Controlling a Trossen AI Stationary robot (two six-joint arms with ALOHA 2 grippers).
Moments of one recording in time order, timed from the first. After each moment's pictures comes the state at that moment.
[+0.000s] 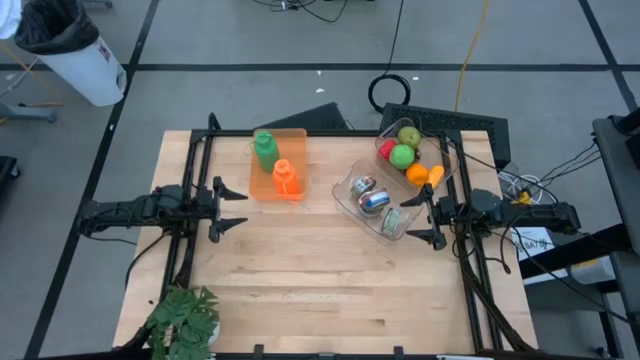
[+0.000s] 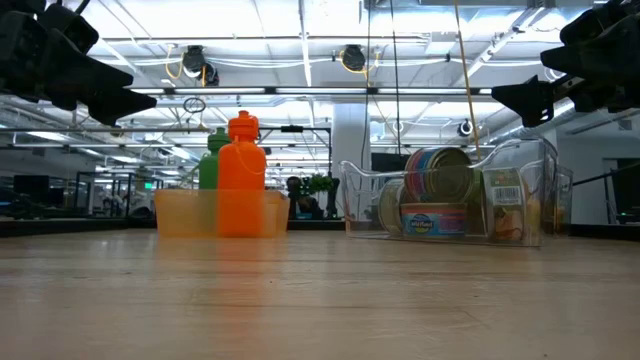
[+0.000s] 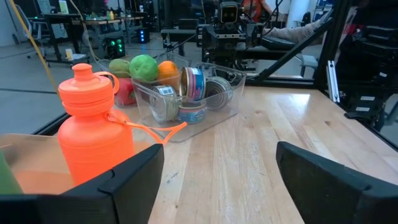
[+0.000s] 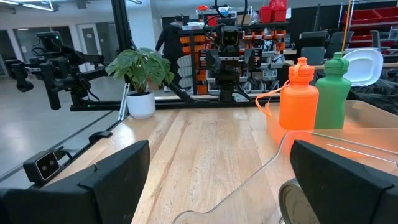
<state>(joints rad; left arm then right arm) 0.02 0.01 0.12 -0.21 -0.03 -0.03 0.01 0.02 0.01 0.03 -0.11 0.07</state>
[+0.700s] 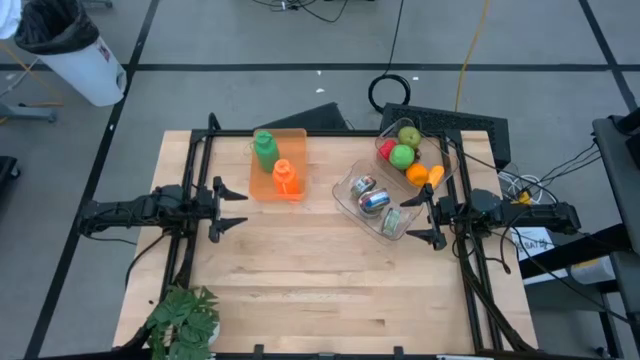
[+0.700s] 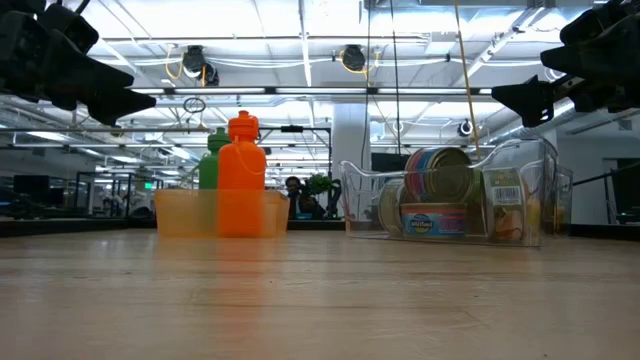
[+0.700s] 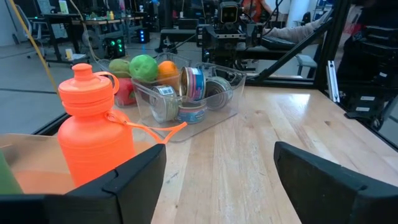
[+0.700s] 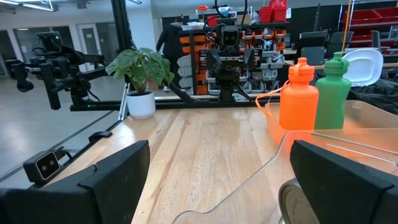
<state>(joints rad) 0.02 0.01 0.12 -0.21 -0.03 -0.03 0.01 0.02 0.01 0.03 -0.11 0.07</state>
